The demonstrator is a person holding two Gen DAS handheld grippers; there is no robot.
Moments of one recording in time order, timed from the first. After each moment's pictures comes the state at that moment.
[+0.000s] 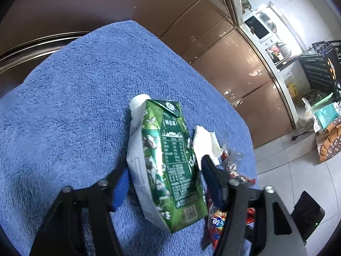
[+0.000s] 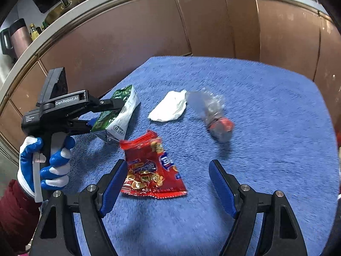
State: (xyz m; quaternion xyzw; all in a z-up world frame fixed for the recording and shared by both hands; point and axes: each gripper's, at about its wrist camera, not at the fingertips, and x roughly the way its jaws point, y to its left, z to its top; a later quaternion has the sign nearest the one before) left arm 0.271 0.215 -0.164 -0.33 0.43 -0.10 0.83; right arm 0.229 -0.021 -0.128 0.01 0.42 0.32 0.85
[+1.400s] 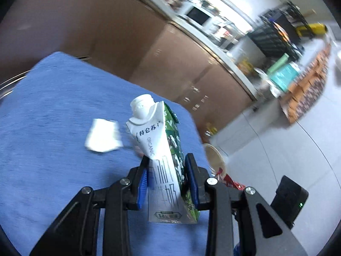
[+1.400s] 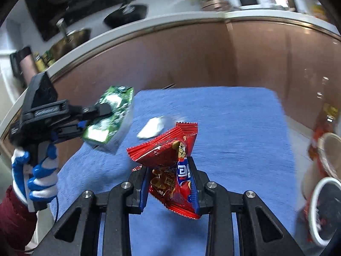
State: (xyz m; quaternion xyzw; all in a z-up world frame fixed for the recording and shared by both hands) left arm 0.202 0.098 -0.055 -0.26 0.37 -0.24 0.86; right arm 0.142 -0.129 -0.068 0.07 0.33 0.26 0.90
